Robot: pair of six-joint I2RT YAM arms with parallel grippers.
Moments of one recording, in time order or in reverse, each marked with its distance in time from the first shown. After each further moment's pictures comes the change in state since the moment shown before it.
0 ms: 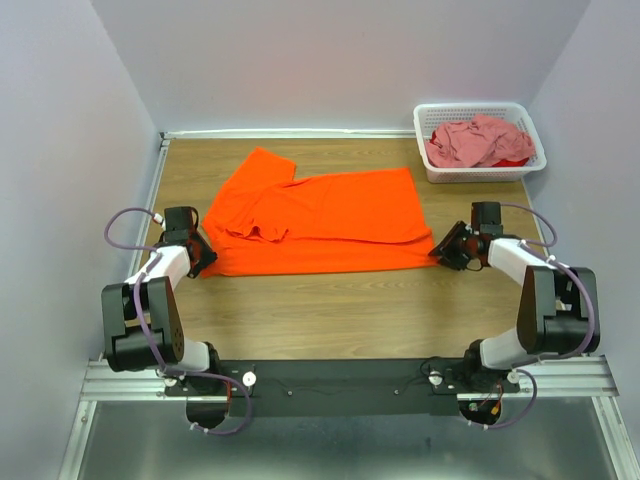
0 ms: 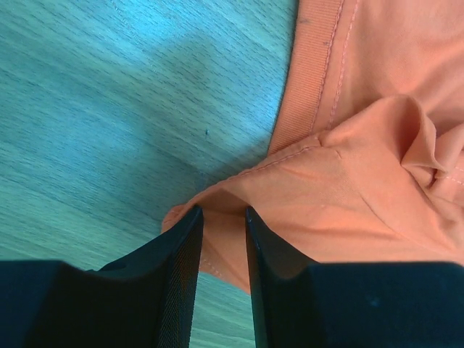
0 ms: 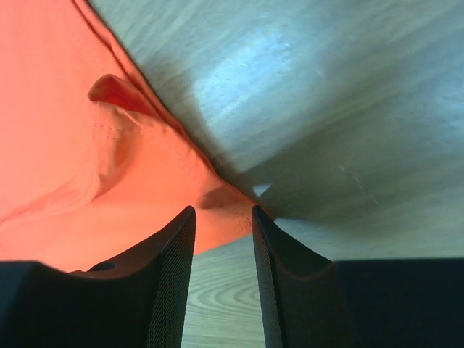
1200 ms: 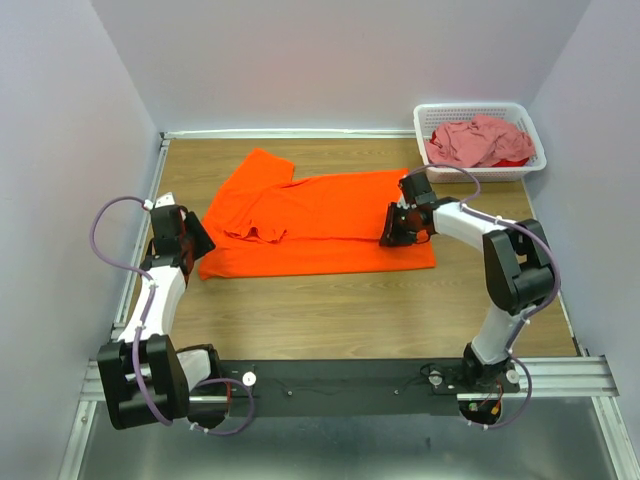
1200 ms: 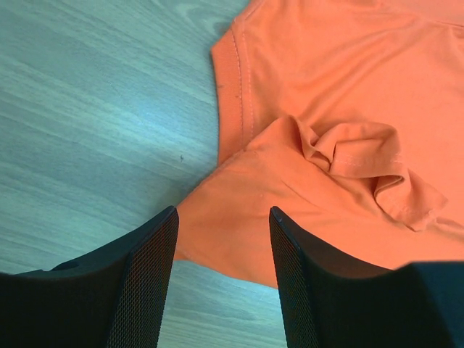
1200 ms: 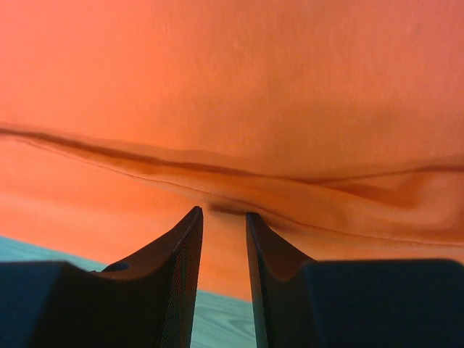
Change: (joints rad) left arm 0.005 -0.296 -0.031 0.019 0.032 0.122; right arm 0.397 0.303 0.396 -0.130 0.019 -0.196
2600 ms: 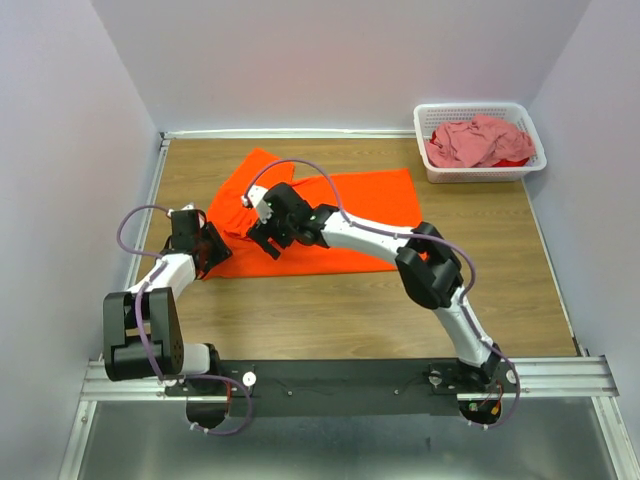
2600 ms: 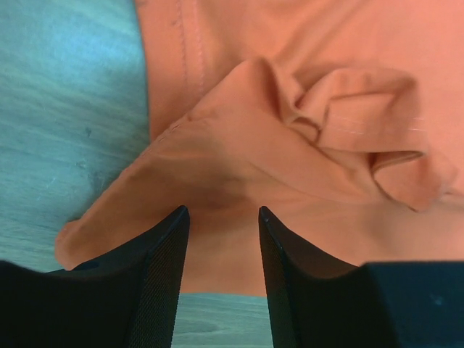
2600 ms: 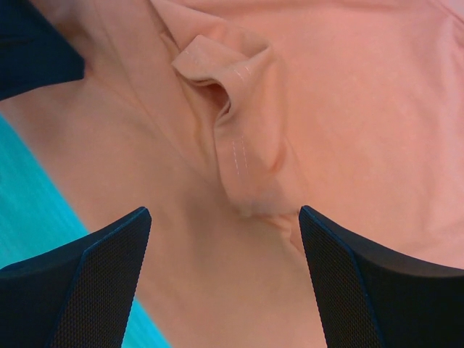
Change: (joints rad) left arm -0.066 0.229 -0.033 0.111 0.136 -0.108; right arm 0.592 0.434 0.715 0.053 0.160 -0.595
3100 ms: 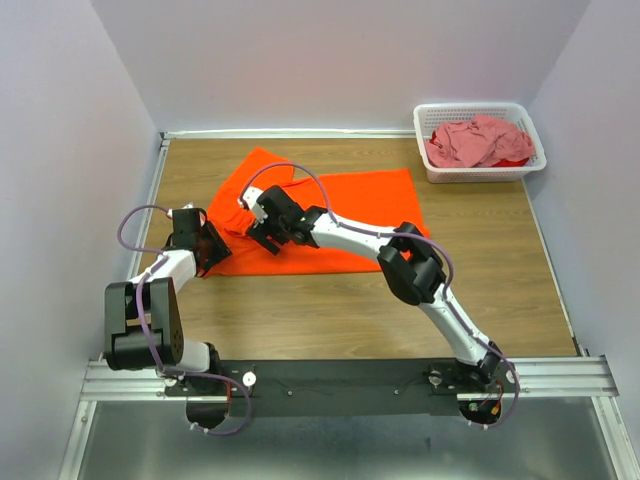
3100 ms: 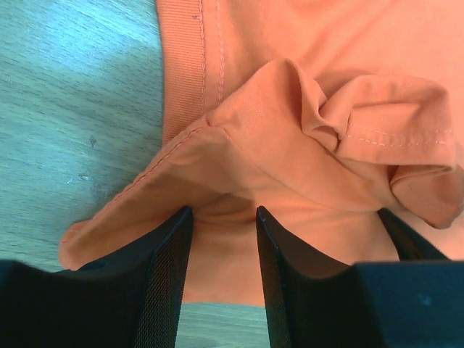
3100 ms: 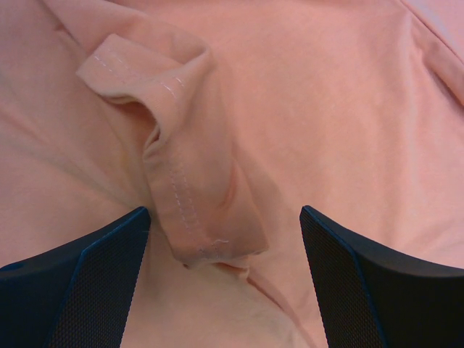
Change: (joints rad) left arm 0.000 0.069 0.014 0.020 -0.023 -0.023; right arm 0.004 0.176 0.148 -0.001 0.154 -0.079
